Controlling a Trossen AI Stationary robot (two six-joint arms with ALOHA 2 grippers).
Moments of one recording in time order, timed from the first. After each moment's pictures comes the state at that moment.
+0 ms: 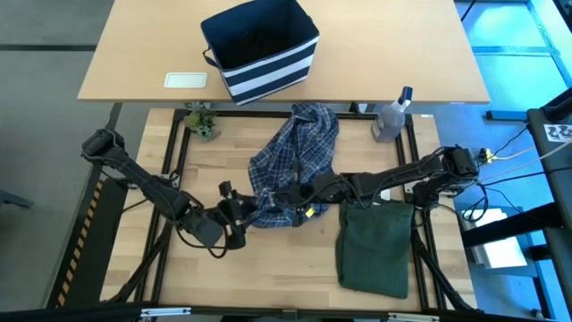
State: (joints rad) left arm -0.58 1.31 0.85 -0.24 -0.88 -0.36; right arm 0.18 1.67 1.14 0.28 0.23 -0.28
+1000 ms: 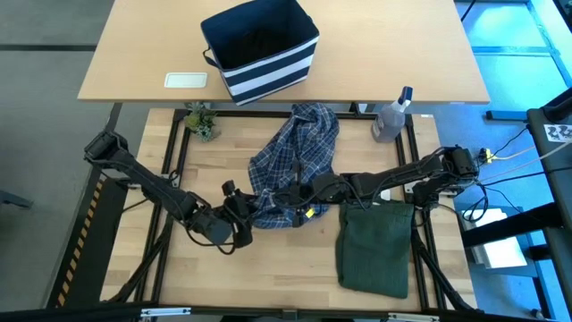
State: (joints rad) left arm -0.54 1.36 0.85 -0.23 -0.87 -0.46; right arm 0.18 1.67 1.14 0.27 0.23 -0.28
